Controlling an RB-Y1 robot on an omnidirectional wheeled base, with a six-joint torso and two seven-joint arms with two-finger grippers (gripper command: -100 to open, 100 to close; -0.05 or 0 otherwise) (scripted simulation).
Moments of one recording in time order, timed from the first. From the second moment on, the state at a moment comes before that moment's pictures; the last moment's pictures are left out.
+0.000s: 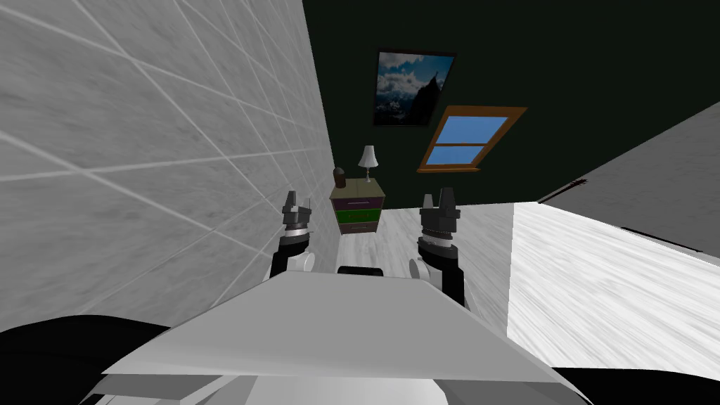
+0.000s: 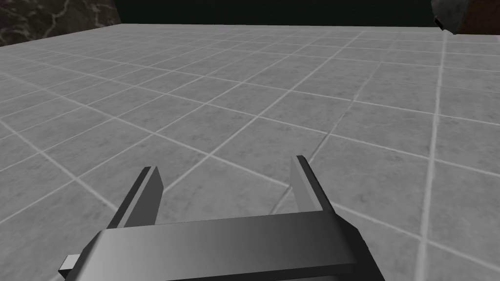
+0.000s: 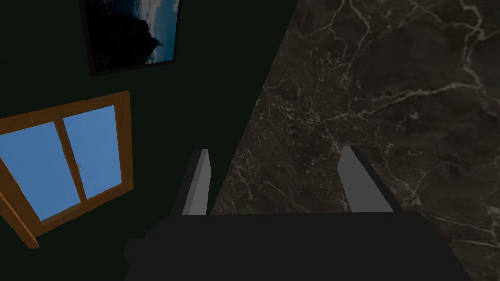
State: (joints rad) left arm 0.51 -0.02 -0.05 -2.30 0.01 -0.43 -0.05; right arm 0.53 0.00 0.04 -2.39 0.04 -0.50 0.09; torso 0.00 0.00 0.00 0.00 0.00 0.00
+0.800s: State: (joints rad) left arm 0.51 -0.02 -0.05 -2.30 0.01 -0.43 -0.05; right arm 0.53 0.00 0.04 -2.39 0.04 -0.50 0.09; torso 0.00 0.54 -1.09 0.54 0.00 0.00
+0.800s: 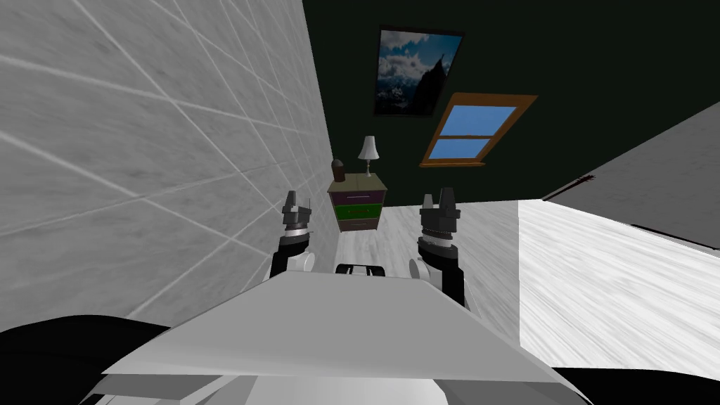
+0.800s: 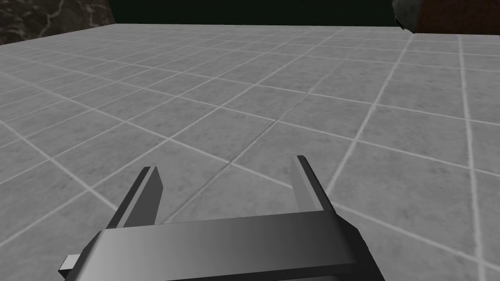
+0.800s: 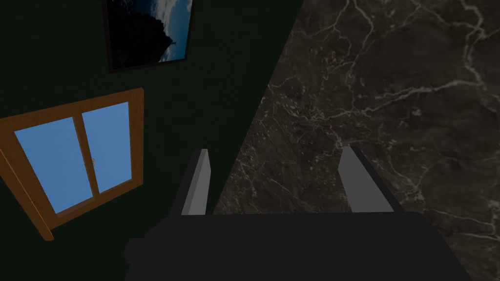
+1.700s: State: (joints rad) left arm 0.49 0.13 -0.04 -2.18 0.01 -0.52 -0.04; right arm 0.53 0.00 0.04 -2.39 0.04 -0.50 0.09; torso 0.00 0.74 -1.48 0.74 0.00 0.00
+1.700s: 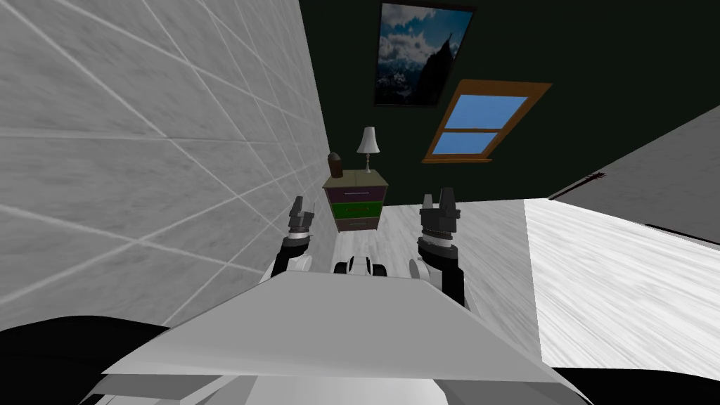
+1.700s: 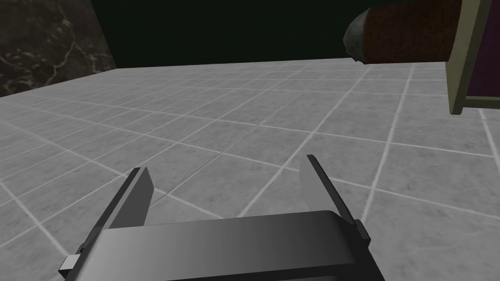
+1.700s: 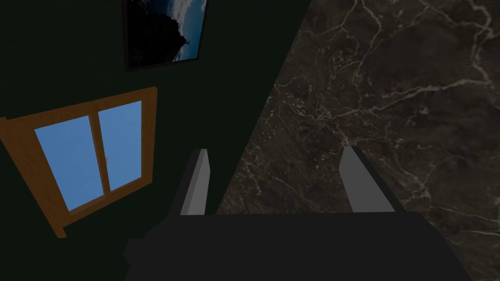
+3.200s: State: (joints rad) left arm 0.42 0.19 0.01 -1.77 0.02 -0.87 0.01; right arm 0.53 0.00 0.04 -2.39 0.04 -0.50 0.09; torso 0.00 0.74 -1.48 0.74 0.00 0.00
